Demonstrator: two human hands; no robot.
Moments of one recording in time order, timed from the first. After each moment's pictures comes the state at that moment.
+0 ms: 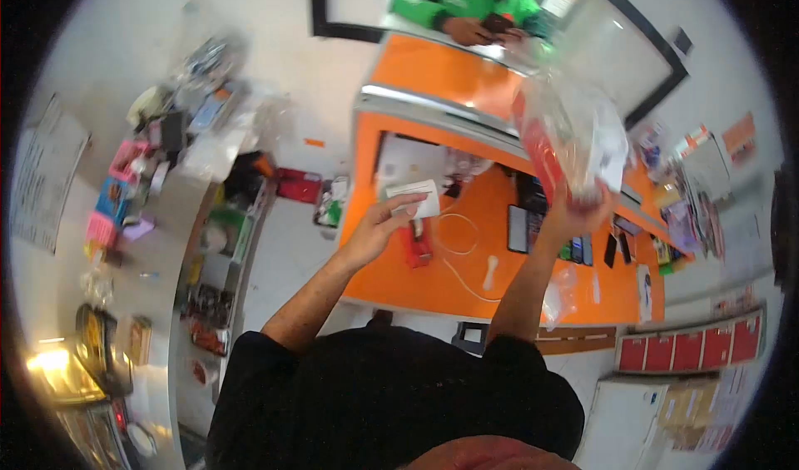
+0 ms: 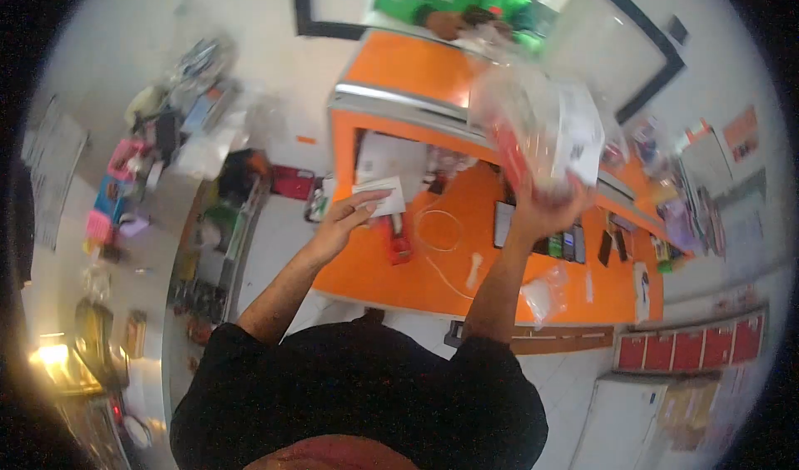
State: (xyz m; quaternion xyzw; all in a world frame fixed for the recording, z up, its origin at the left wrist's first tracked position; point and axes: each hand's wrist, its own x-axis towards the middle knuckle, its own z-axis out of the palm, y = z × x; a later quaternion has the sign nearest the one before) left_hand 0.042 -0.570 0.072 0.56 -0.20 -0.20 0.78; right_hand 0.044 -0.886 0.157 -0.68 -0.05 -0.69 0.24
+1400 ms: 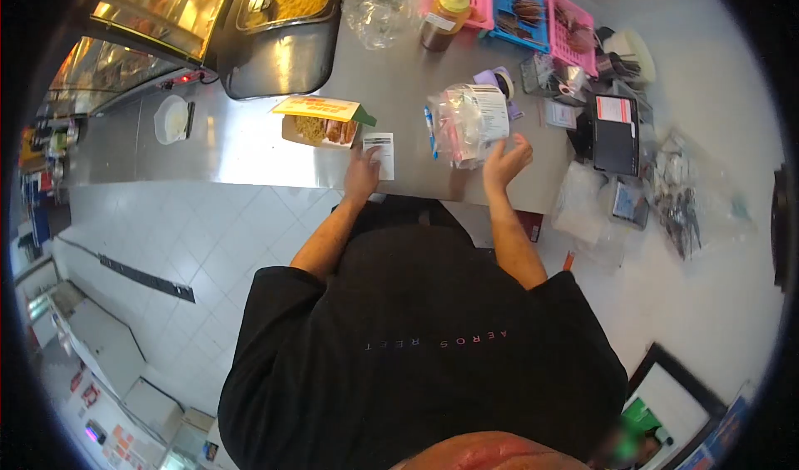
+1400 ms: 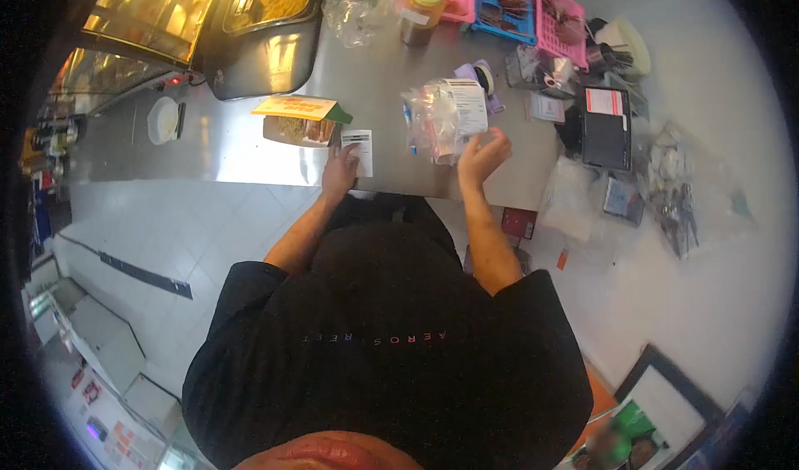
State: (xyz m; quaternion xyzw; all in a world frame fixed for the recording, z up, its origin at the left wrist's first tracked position) left_hand -0.169 0.126 -0.249 0.67 0.63 0.23 0.30; right_hand 0.157 0.127 -0.231 -0.75 -0.54 0.06 0.38
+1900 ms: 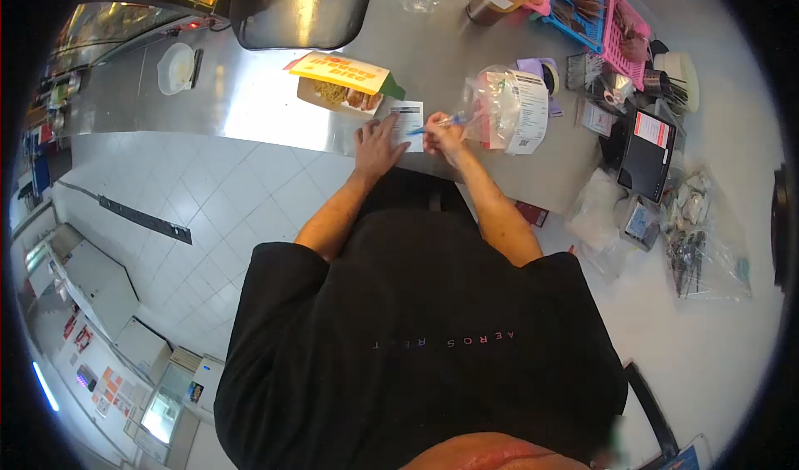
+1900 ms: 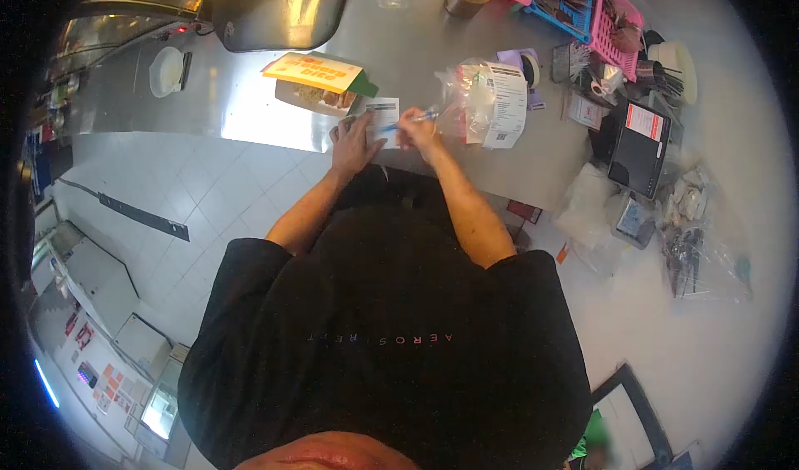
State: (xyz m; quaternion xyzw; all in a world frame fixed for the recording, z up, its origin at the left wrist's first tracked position) left_hand -0.180 0.121 -0.258 0.75 0.62 0.09 0.22; right_hand 0.020 0.161 -0.259 -0.55 -0.30 0.72 0.29
